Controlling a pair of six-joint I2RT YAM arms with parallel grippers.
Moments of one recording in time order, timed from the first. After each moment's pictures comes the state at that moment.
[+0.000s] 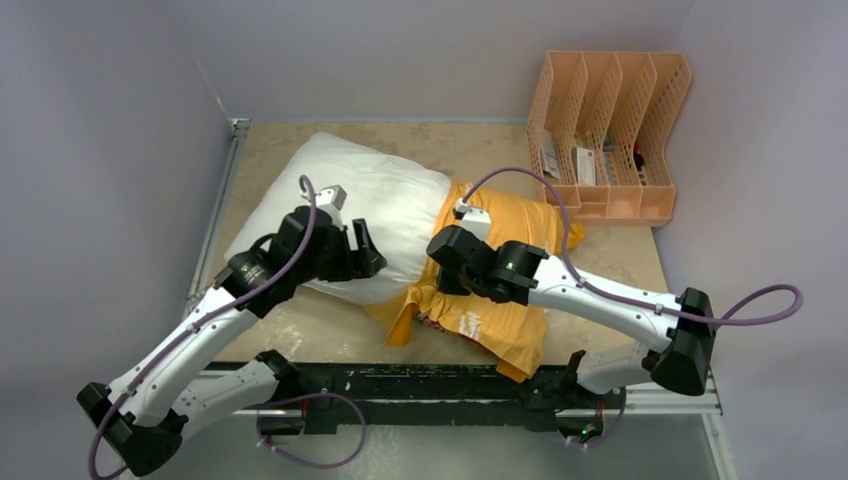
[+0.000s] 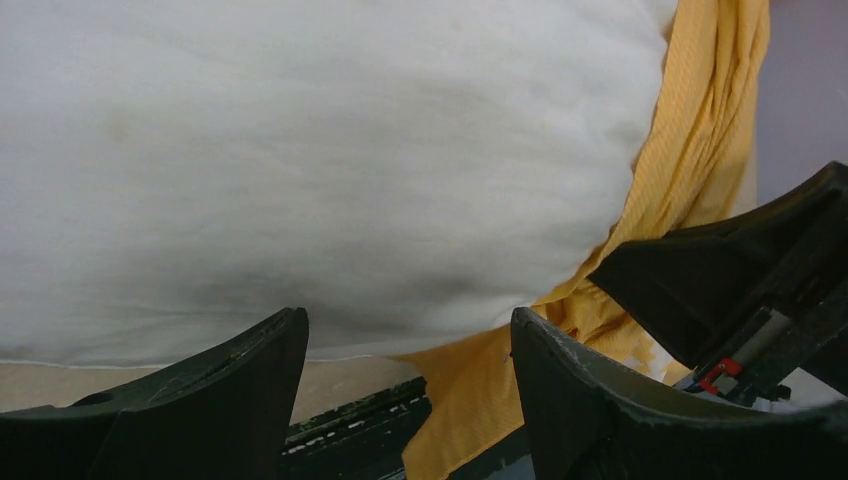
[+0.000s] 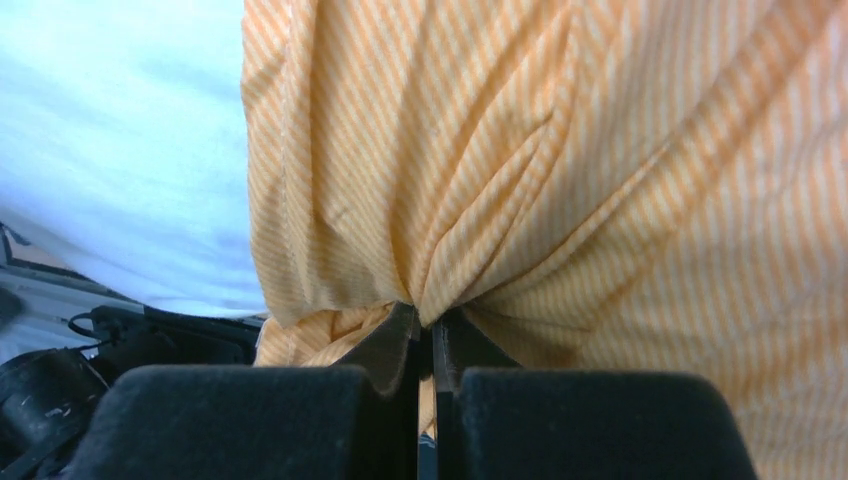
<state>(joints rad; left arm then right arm) -0.63 0.91 1.01 -0.77 -0.02 -0.69 1.09 1.34 1.19 -0.82 0.42 1.05</state>
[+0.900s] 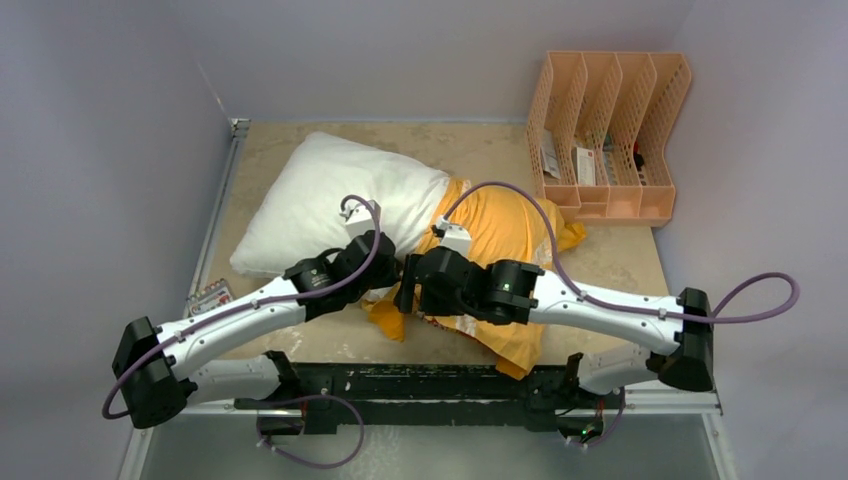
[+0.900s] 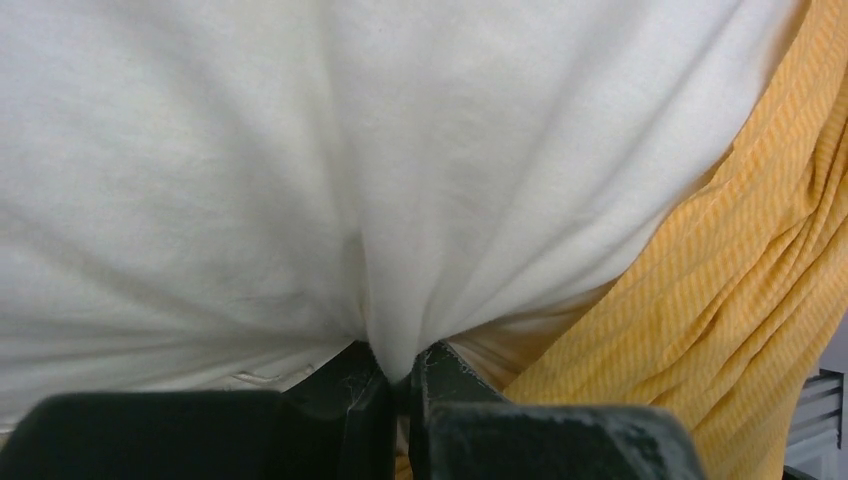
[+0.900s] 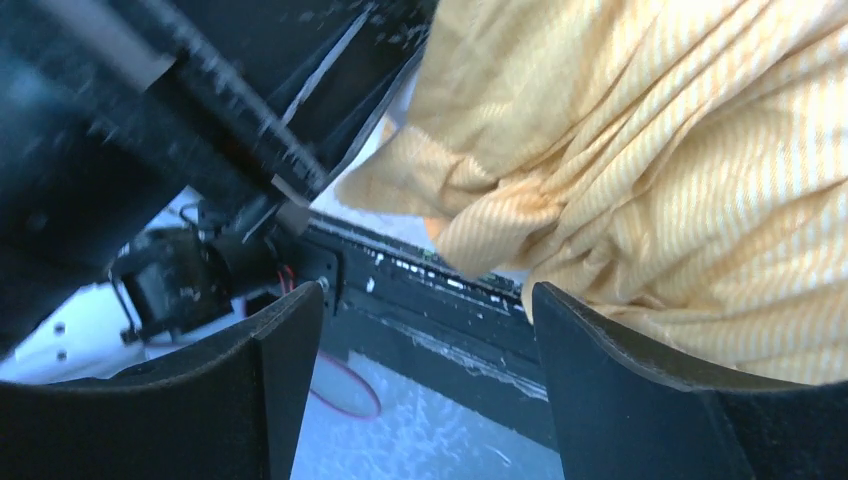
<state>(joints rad) -0.93 1.13 0.86 -0.46 -0.44 -0.94 1.23 1.31 1.19 -0.73 0.33 1.09</state>
